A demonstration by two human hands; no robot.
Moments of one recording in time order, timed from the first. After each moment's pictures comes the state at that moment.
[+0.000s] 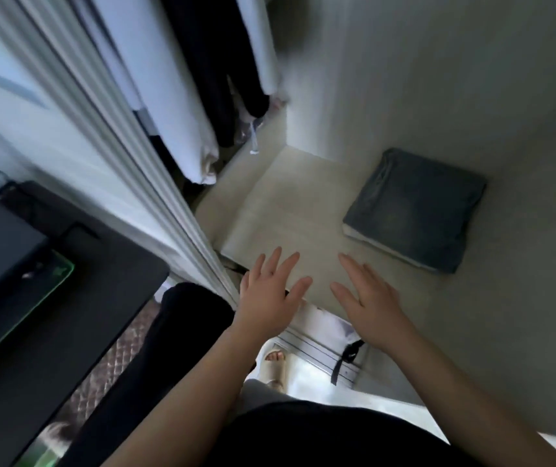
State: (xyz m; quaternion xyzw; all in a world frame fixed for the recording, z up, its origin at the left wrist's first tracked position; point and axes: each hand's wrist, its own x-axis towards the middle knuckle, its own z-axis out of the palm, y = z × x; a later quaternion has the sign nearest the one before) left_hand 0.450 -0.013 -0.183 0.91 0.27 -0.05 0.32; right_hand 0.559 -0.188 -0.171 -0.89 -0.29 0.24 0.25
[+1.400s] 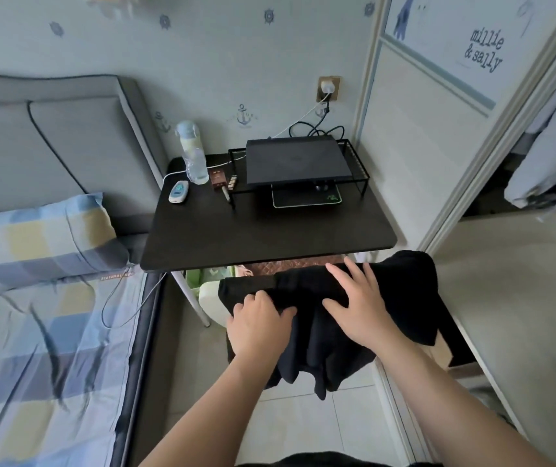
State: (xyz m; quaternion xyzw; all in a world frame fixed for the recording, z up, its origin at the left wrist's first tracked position) left_hand 0.057 -0.107 -0.140 0.57 0.79 0.10 0.18; right_hand 0.247 -0.085 -0.142 -0.65 -0.69 0.25 0.18
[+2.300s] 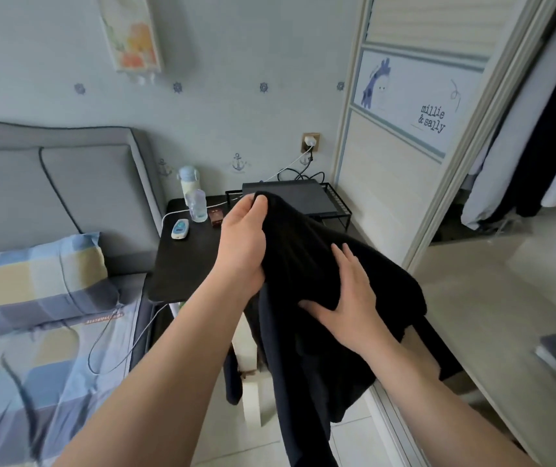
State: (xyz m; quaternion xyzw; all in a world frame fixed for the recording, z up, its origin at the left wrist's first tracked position) left_hand -0.018 -0.116 0.058 0.38 0.40 0.60 0.58; right_hand 0.157 -0.152 -0.051 -0.65 -0.67 0.16 0.33
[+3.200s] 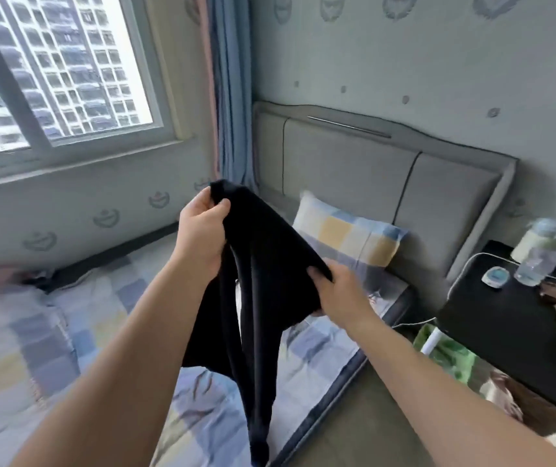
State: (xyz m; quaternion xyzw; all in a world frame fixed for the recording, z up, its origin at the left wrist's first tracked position) left_hand -0.481 -0.405 0.073 0.18 0.58 0.78 0.12; right_hand -0.335 -0.246 -0.011 -0.24 -0.78 0.55 0.18
